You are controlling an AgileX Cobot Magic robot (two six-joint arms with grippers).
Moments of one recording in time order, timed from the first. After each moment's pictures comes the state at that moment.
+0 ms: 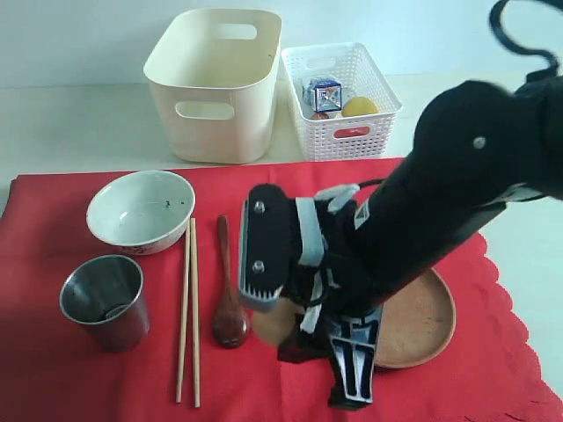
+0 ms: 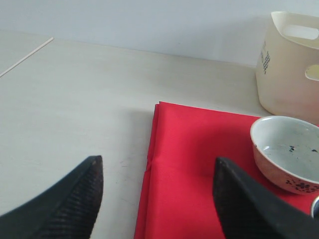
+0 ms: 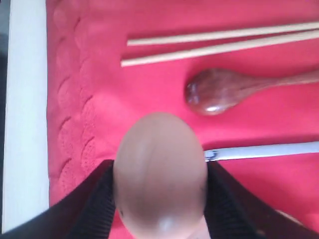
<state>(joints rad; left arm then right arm) 0.08 0.01 0.00 0.06 0.36 -0.14 0.80 1.55 -0.83 0.53 0.65 -1.12</state>
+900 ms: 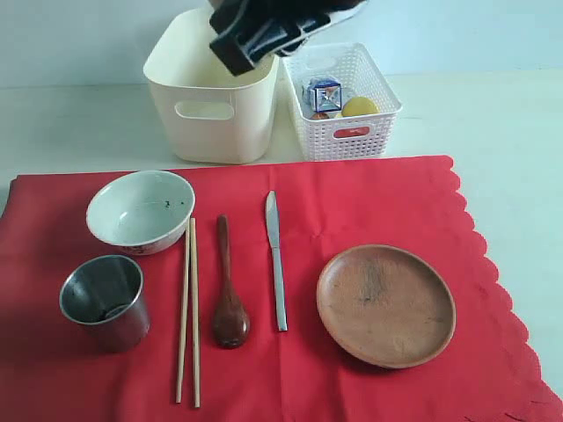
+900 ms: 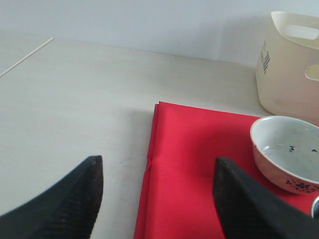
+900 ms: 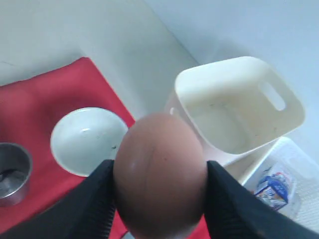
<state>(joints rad) 0.08 0.01 0.00 0.06 0.36 -0.14 0.80 1.41 -1.30 -0.04 0.58 -0.24</state>
